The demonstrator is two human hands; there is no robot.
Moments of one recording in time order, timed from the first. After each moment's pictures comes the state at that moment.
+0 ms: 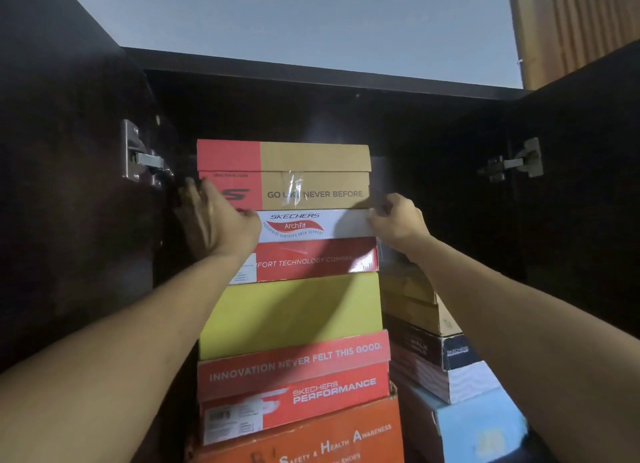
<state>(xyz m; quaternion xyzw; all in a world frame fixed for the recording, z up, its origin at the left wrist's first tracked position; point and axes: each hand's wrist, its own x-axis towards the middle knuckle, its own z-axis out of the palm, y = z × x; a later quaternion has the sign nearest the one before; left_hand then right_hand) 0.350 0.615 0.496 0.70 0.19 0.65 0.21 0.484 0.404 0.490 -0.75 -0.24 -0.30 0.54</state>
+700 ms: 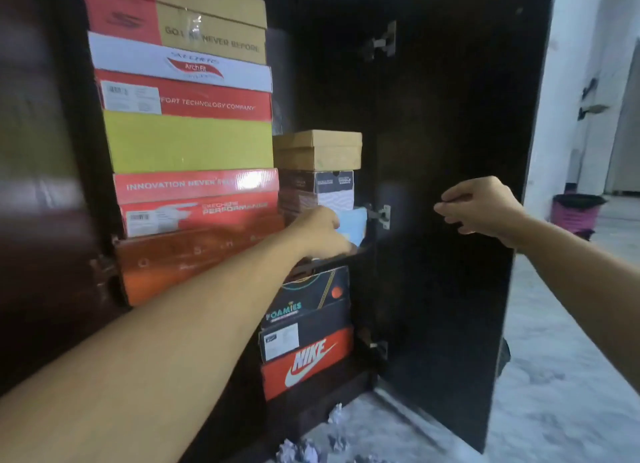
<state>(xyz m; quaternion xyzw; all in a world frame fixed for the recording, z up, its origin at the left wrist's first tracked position) 0.258 0.381 0.268 0.96 -0.09 0.11 0.23 0.277 0.125 0.277 -0.88 -0.02 -0.23 0.42</state>
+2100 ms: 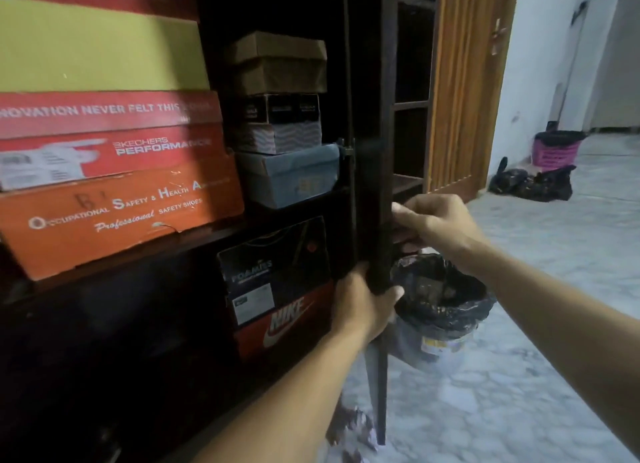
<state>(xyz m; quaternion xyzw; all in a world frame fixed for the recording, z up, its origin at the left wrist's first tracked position) 0.292 0.276 0.049 0.85 -0.07 0.11 0.50 0.312 0.134 0.131 -0.80 -0.09 -0.16 0.58</state>
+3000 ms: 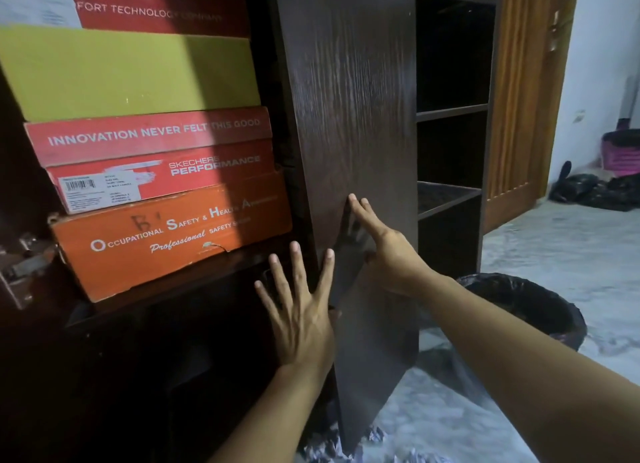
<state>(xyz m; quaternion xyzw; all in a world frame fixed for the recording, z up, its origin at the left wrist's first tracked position) 0.341 0.417 0.025 0.92 0.02 0.38 -0.01 0.387 0.259 0.110 -0.87 -0.26 -0.16 0.39</state>
